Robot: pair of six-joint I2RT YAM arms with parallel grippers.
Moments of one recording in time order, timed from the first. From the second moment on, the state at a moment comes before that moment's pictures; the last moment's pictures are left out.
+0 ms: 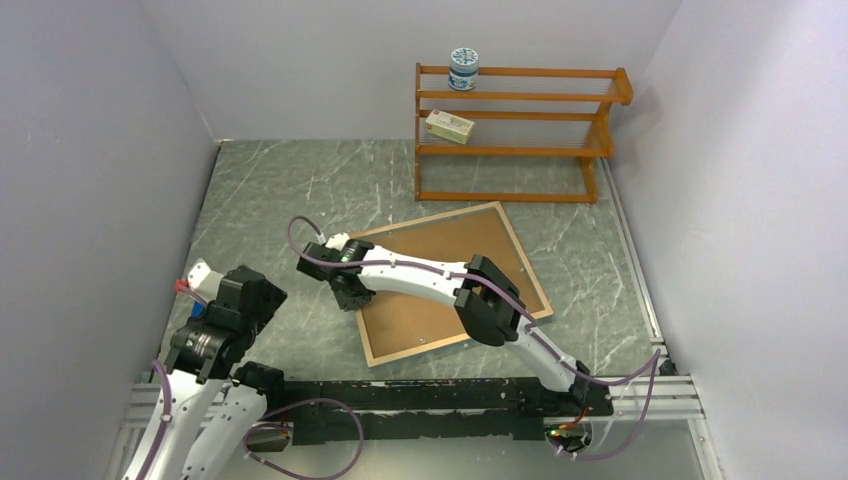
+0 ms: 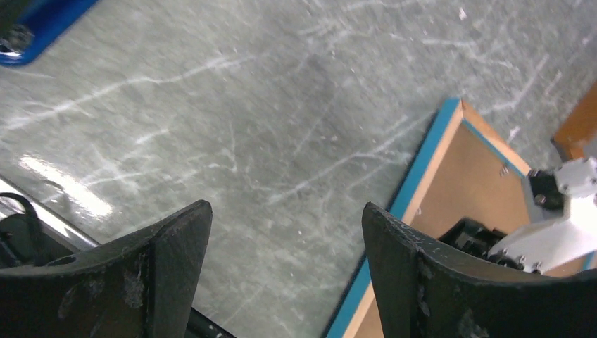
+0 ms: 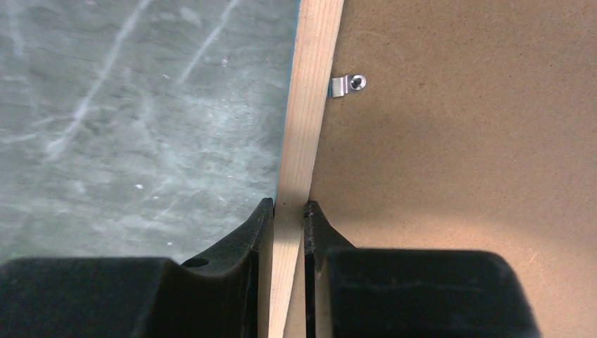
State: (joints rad) left arm -0.28 0.51 0.72 -1.10 -0.52 -1.10; right arm 1.18 2.33 2.03 -1.00 0.26 0.71
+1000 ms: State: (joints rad) left arm -0.28 0.53 0.41 -0.52 0.49 -1.00; right arm 1.13 2.13 2.13 -0.99 0.14 0.74
